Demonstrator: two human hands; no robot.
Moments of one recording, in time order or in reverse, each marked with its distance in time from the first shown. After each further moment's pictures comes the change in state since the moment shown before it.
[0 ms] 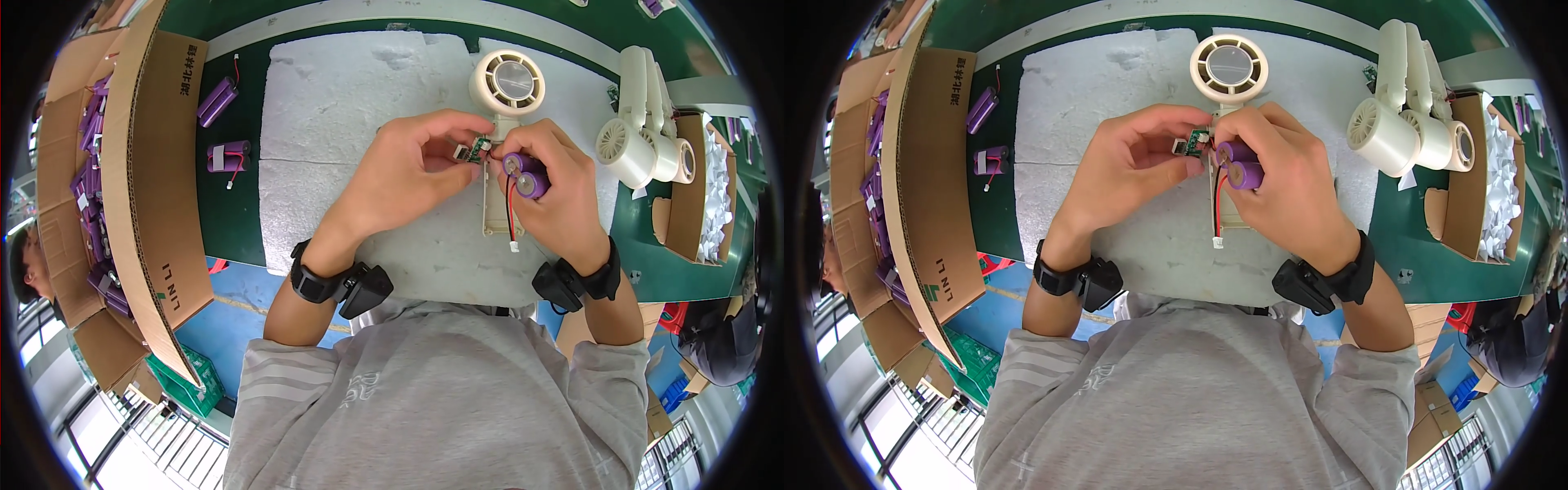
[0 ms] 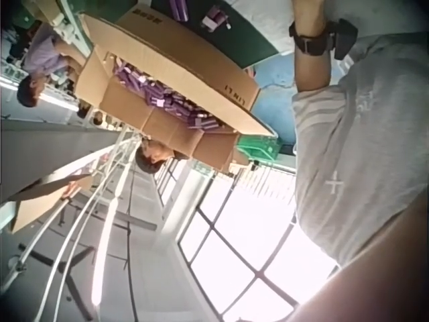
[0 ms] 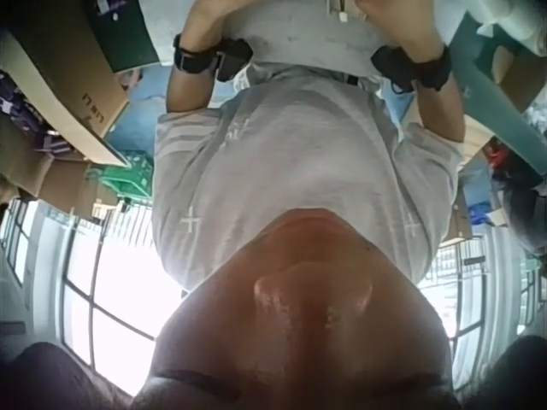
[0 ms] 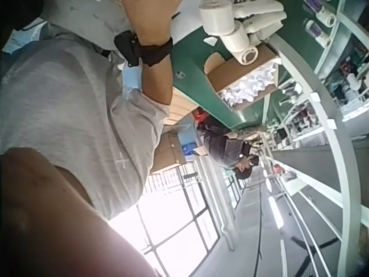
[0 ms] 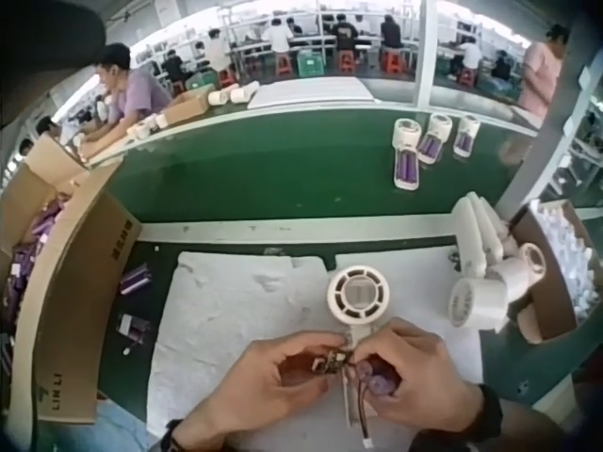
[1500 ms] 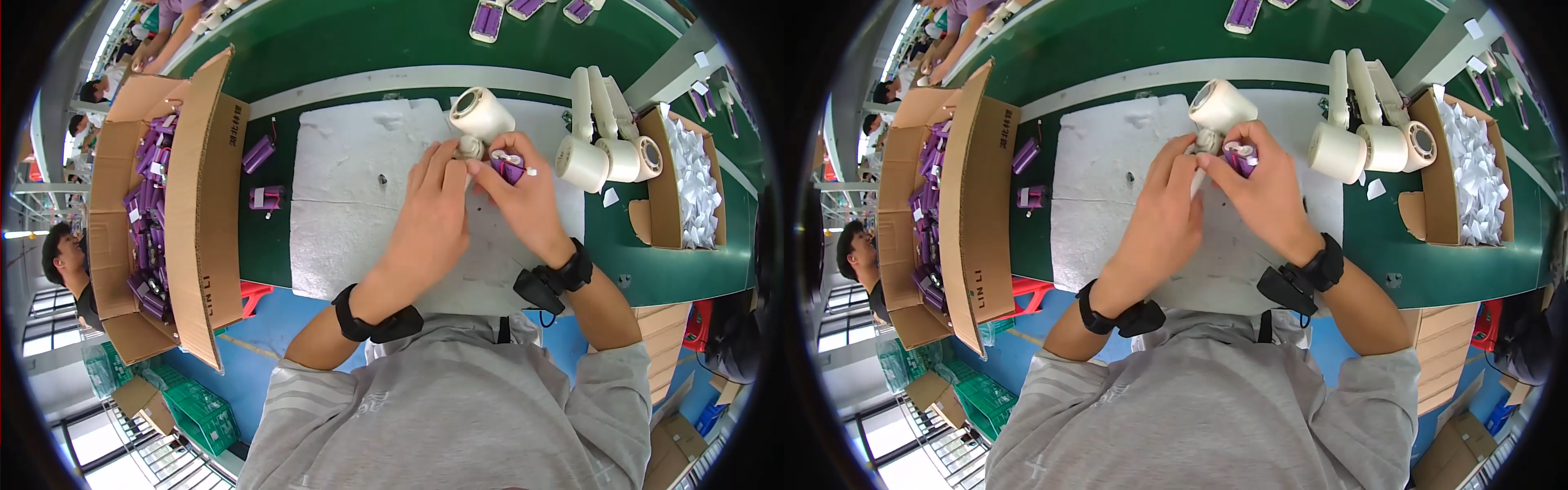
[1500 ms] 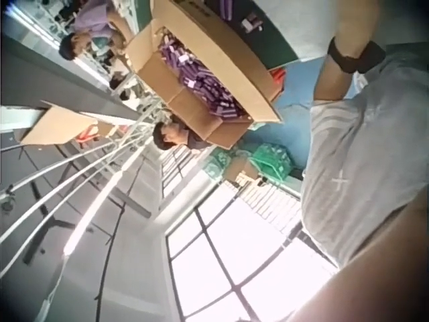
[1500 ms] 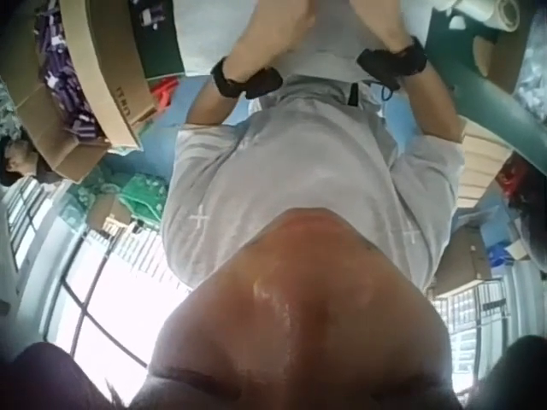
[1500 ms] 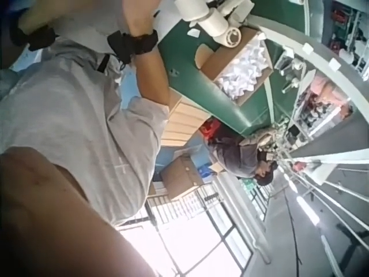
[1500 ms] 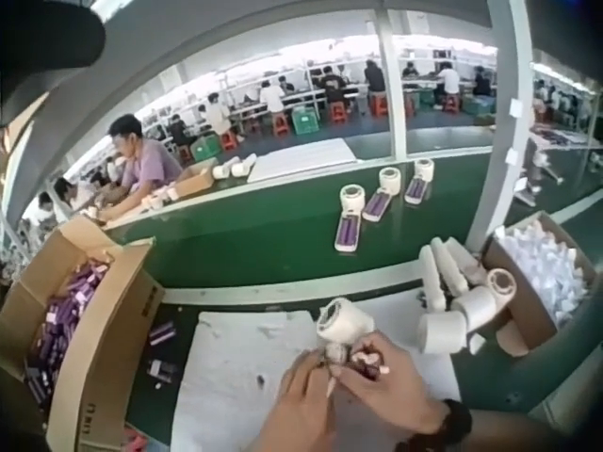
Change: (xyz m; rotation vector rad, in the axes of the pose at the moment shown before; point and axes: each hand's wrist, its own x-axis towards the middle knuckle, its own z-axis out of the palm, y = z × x) left_hand -0.008 0.018 0.047 1.081 0.301 0.440; right_hand 0.003 0.005 0.003 0.552 0.159 0.348
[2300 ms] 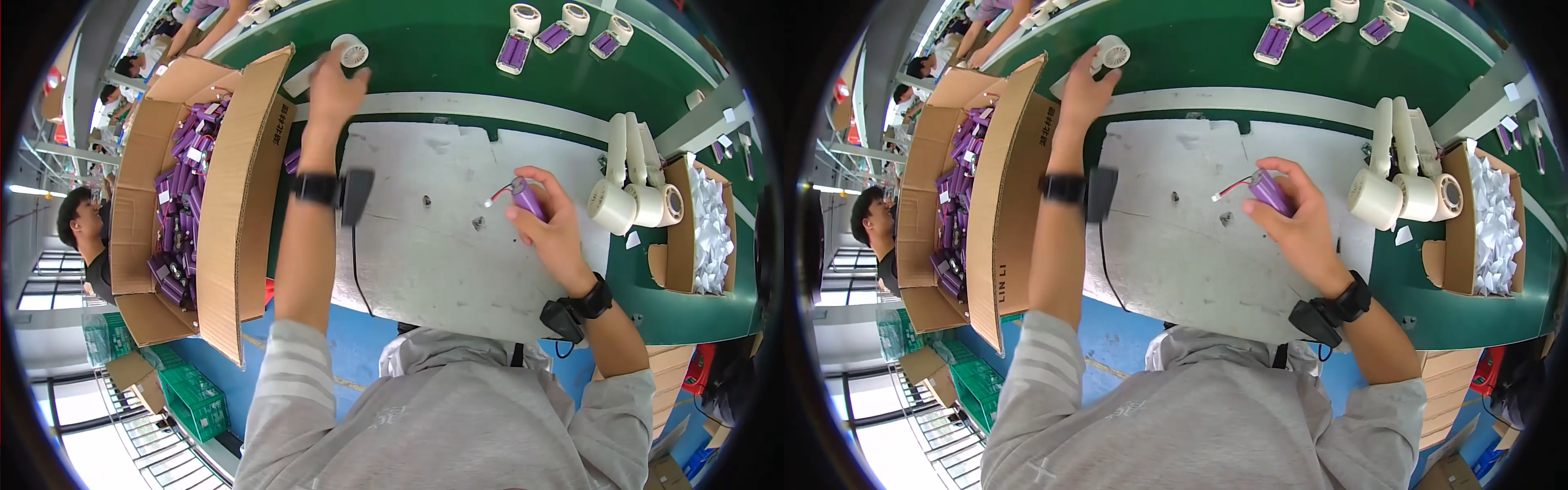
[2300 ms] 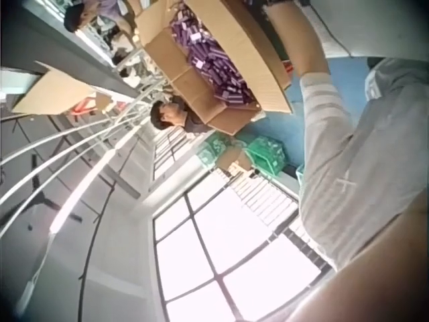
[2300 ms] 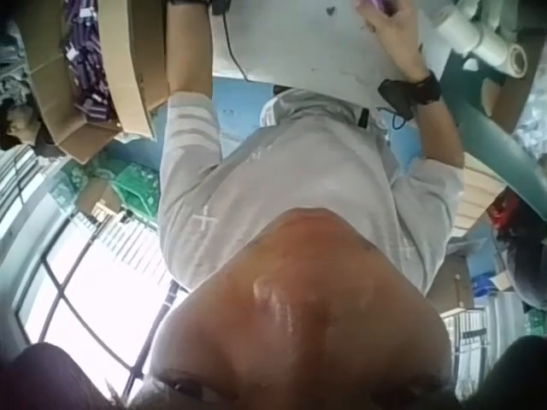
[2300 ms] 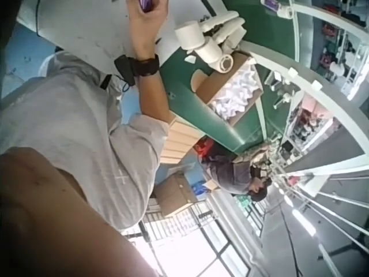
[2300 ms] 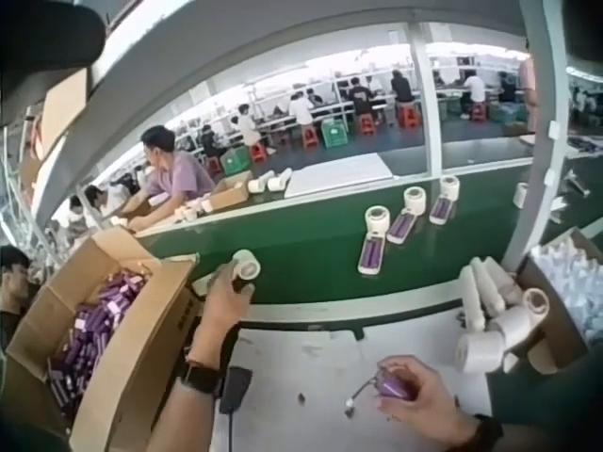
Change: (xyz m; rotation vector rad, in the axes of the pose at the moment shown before) left_hand 0.112 -0.203 -0.083 0.238 0.436 -0.154; right_hand -0.001 -0.004 -0.003 0.128 -0.137 0.113
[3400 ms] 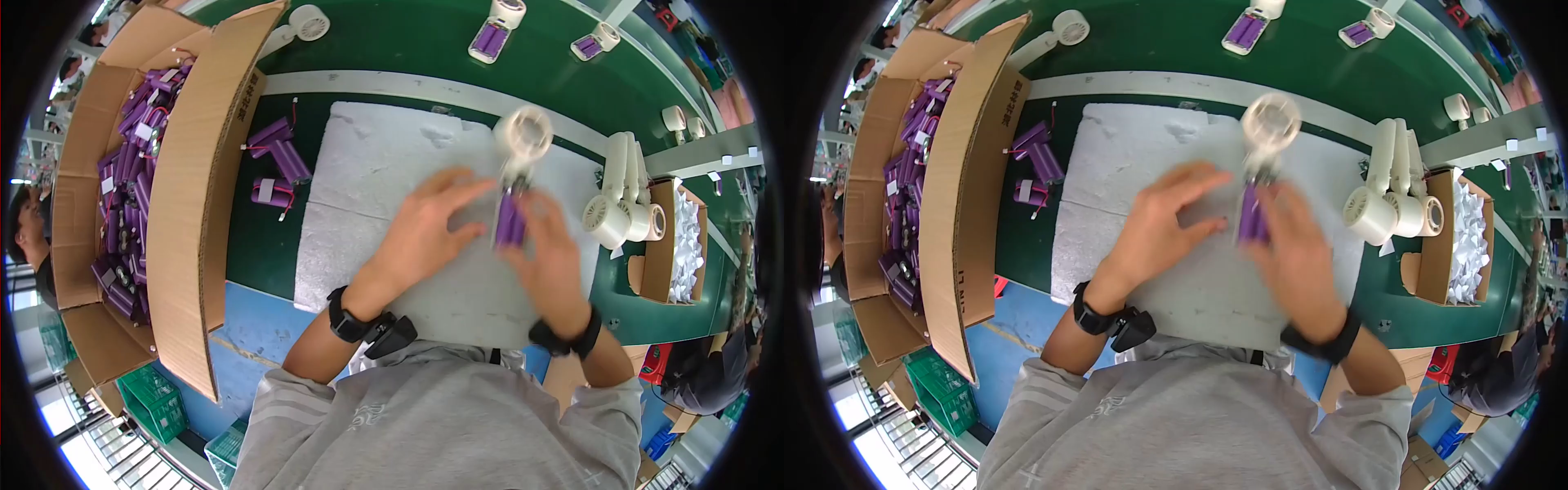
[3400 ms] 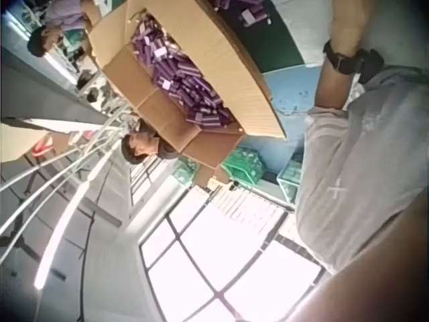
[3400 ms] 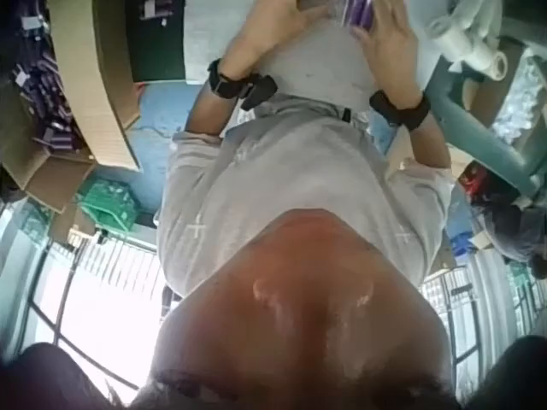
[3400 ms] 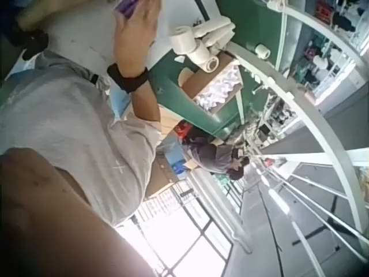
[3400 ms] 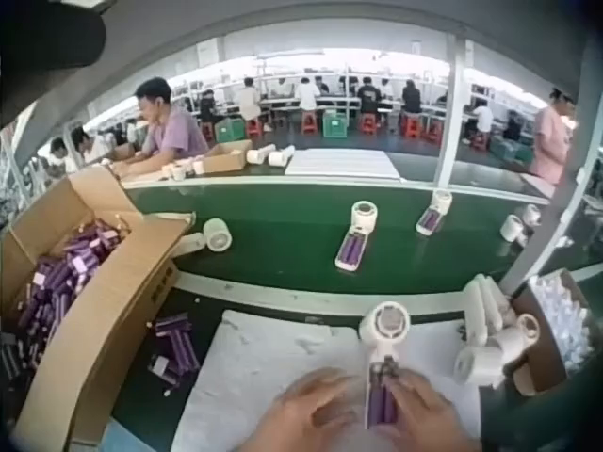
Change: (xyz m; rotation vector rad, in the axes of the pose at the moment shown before) left_hand -0.152 0.136 -0.031 -0.754 -0.675 -0.182; right_hand 0.005 0.001 -0.009 -1.161 0.146 -0.409
